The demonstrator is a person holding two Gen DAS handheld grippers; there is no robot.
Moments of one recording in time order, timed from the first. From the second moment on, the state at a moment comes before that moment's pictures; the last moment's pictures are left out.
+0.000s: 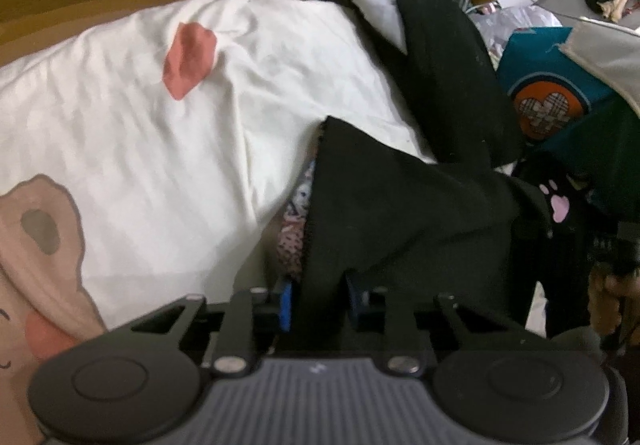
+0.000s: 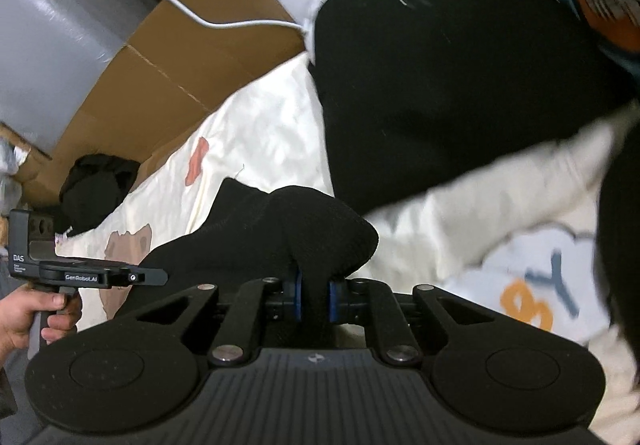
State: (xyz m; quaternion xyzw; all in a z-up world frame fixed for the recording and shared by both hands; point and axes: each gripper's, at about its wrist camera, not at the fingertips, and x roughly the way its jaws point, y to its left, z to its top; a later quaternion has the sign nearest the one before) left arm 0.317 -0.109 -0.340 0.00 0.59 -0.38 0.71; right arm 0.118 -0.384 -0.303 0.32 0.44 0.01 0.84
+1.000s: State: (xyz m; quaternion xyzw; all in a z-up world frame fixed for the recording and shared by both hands) left arm 0.317 -0.124 -0.362 -0.01 0.61 -0.39 0.69; right arm 0.094 -0.384 -0.353 0.39 0.45 -0.02 0.80
